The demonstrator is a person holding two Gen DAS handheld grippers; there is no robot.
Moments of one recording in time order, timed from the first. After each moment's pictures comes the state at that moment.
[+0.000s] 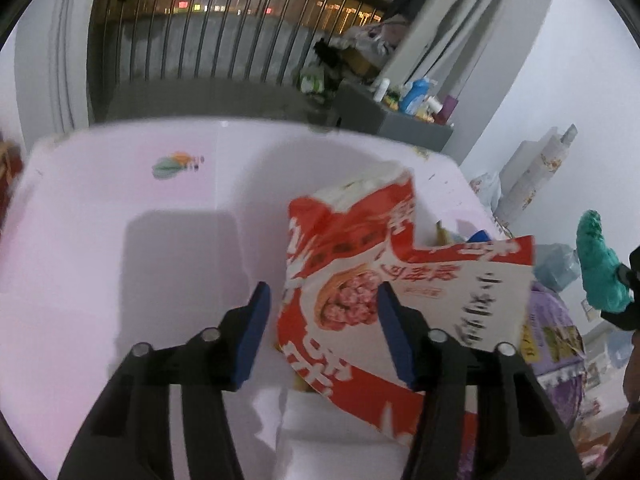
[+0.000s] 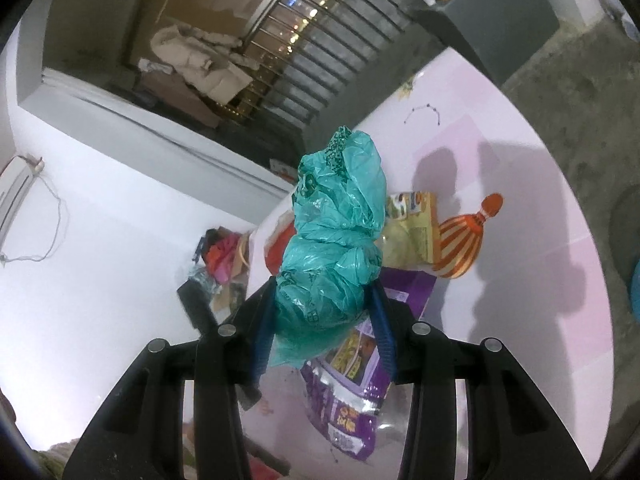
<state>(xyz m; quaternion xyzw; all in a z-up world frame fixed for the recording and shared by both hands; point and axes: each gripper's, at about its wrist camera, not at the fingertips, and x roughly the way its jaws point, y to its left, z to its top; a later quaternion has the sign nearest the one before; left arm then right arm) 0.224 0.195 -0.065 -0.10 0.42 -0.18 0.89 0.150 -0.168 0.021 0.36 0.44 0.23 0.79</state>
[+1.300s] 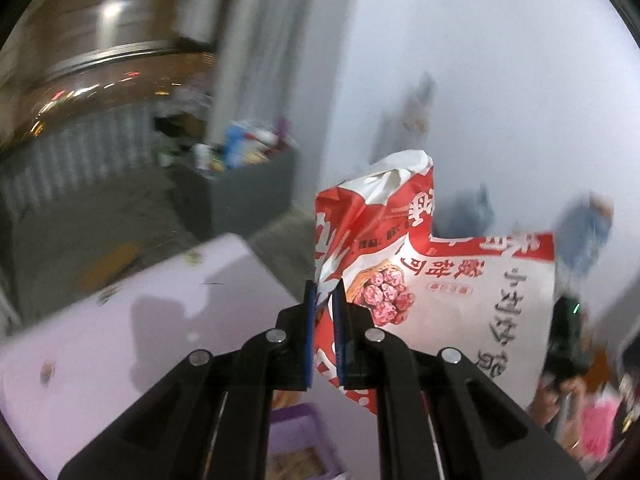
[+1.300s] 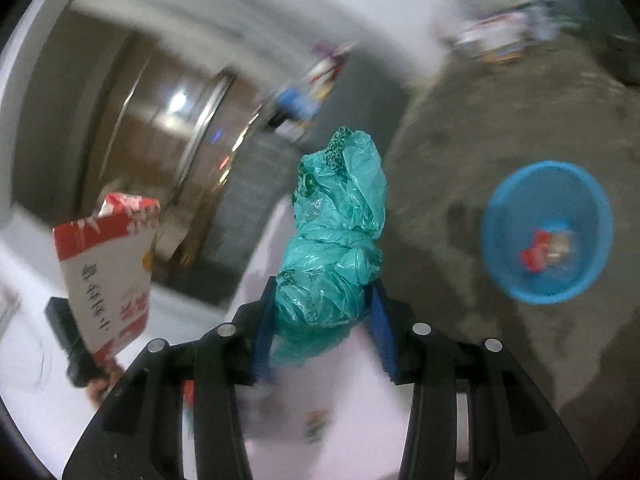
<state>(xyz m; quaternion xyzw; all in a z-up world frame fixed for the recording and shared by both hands) 0.163 -0.084 0.123 0.07 0.31 -0.38 0.87 -0.022 -0.384 -0.008 0.49 0.28 -0.03 0.82</state>
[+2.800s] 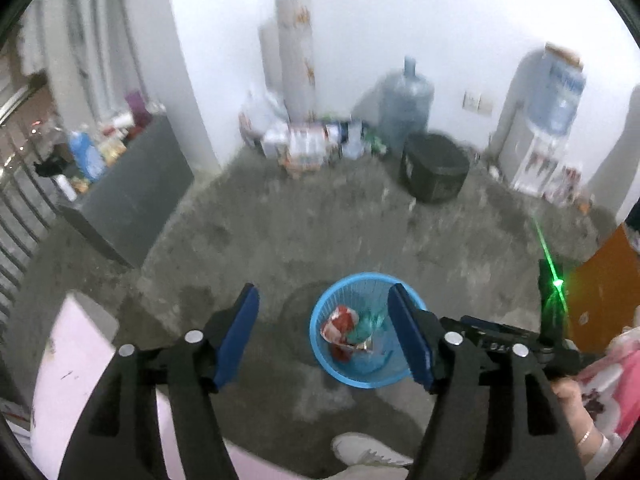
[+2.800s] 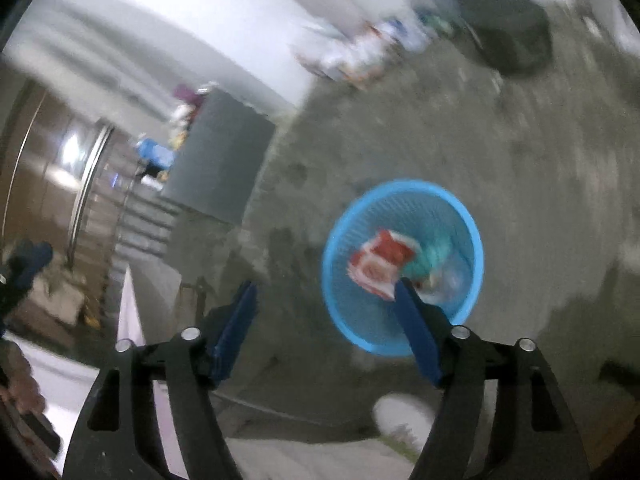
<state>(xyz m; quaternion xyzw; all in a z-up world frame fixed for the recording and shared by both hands) 0.148 -0.353 0.038 0.24 0.34 -0.48 0.77 -0.025 -0.465 -0.083 0.45 0.32 -0.22 0.80</state>
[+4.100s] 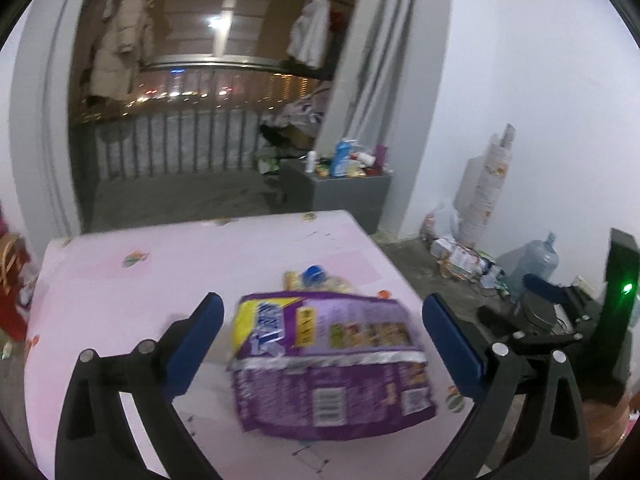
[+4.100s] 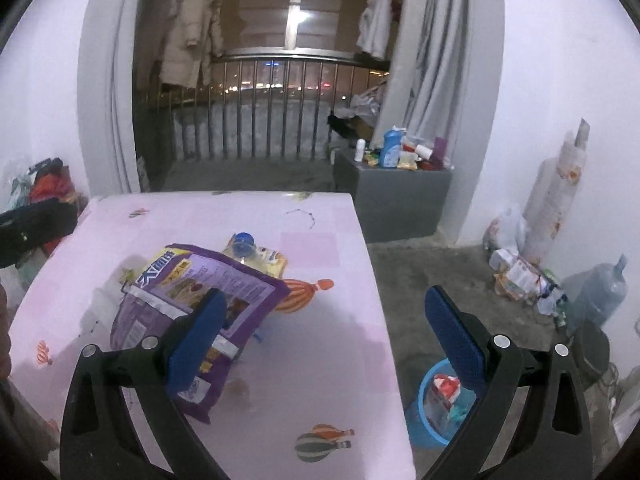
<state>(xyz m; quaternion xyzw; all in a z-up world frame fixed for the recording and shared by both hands) 0.040 0.090 0.047 -0.03 0.26 -0.20 0.94 0.026 -0.143 0.062 -0.05 0.28 -0.03 0.96</state>
